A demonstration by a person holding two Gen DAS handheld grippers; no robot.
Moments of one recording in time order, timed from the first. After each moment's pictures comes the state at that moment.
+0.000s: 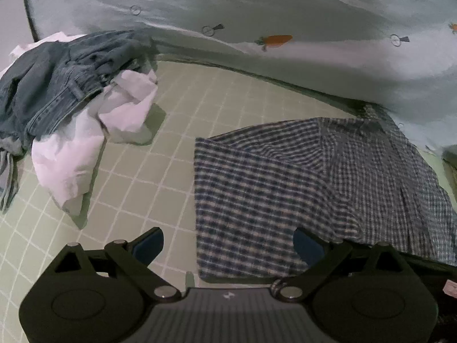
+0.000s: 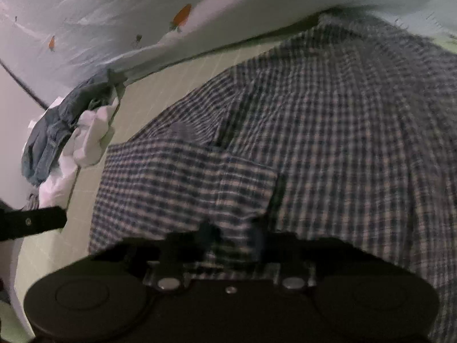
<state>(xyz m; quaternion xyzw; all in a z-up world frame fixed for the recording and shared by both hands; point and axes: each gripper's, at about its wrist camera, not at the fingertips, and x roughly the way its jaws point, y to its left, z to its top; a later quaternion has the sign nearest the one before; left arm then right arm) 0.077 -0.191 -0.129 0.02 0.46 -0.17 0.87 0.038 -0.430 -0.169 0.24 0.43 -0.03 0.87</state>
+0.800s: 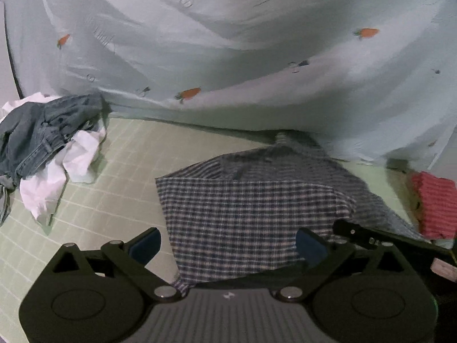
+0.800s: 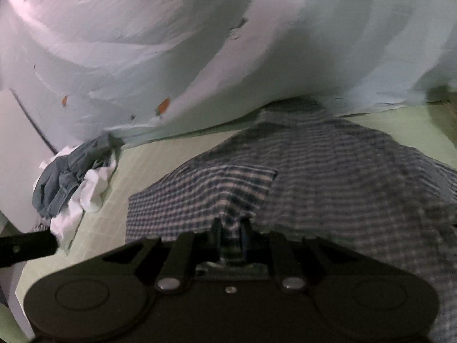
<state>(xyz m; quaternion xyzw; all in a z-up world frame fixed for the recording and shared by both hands) -0.060 -0.305 -0.042 0.02 0.37 -0.21 0.91 -0.063 -0.539 -0.084 0.21 0.32 -0.07 0.92</state>
